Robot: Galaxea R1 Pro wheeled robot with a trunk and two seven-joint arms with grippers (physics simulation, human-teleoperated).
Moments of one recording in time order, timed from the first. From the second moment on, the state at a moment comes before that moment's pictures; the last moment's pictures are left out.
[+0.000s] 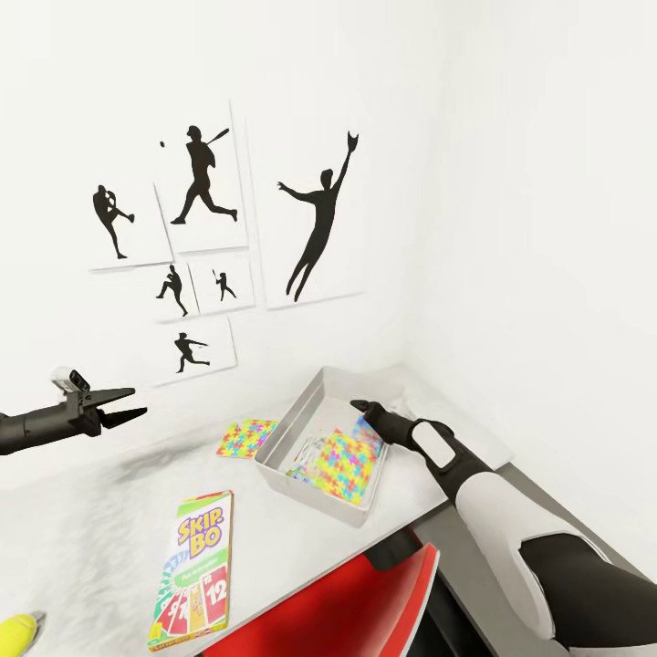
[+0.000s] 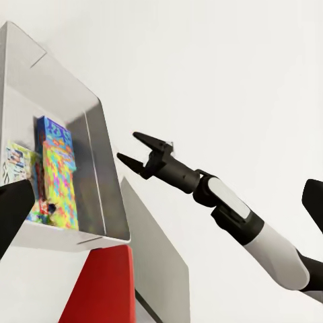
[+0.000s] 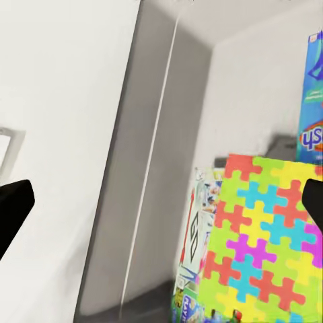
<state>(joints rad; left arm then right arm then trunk) -0.88 0.65 -0.01 -0.62 0.44 0.94 -1.55 -0.98 0.06 0.15 -0.37 -0.93 0.39 0.17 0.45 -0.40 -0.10</state>
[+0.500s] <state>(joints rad) -0.88 0.65 -0.01 -0.62 0.44 0.94 -1.55 -0.99 0.06 0.15 -0.38 -0.93 0.37 0.18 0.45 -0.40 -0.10</state>
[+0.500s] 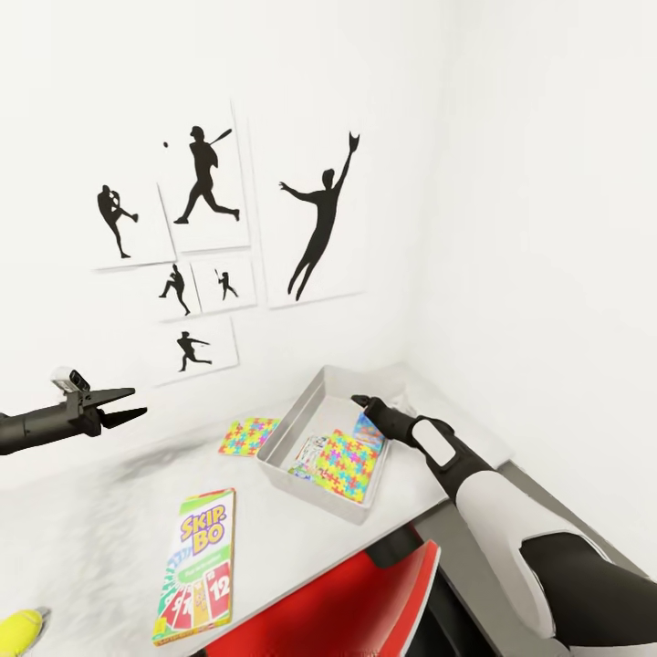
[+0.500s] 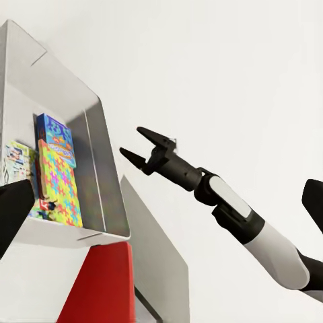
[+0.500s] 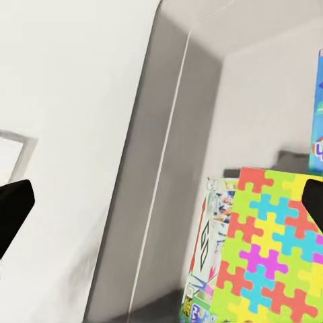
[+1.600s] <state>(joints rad) -0.88 0.65 -0.01 -0.62 0.44 0.94 -1.55 -0.97 0.06 0.16 -0.47 -0.93 0.36 0.05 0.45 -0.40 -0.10</state>
